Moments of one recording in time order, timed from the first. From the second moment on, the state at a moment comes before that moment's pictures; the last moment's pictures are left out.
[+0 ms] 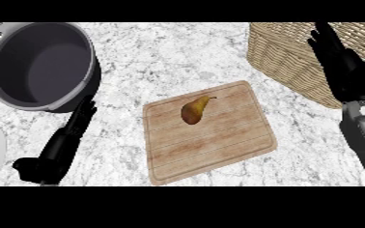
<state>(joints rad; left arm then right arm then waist) 0.07 0.44 -0.27 -1.56 0.28 0.13 -0.16 -0.42 -0.56 0.14 -1.37 -0.36 -0.17 0.10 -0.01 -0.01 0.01</state>
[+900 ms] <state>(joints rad) -0.21 0.47 -0.16 -1.41 0.32 0.17 0.15 -0.83 -0.13 0.33 -1.02 -0.08 -0.44 0.15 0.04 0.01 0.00</state>
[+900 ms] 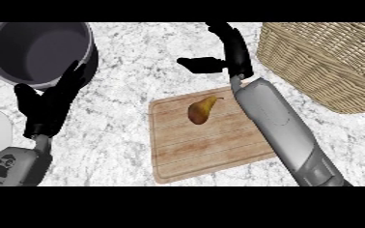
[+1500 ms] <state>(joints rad) -0.22 0.48 -0.13 -1.38 0.32 0.16 0.16 -1.27 -0.31 0.40 -0.68 -0.02 -0.05 0.78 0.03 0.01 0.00</state>
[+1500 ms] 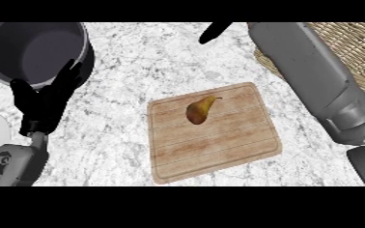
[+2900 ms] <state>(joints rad) -0.18 0.46 -0.05 -1.35 0.29 0.11 0.15 -1.14 -0.43 0.21 -0.88 -0.23 0.31 0.98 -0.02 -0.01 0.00</state>
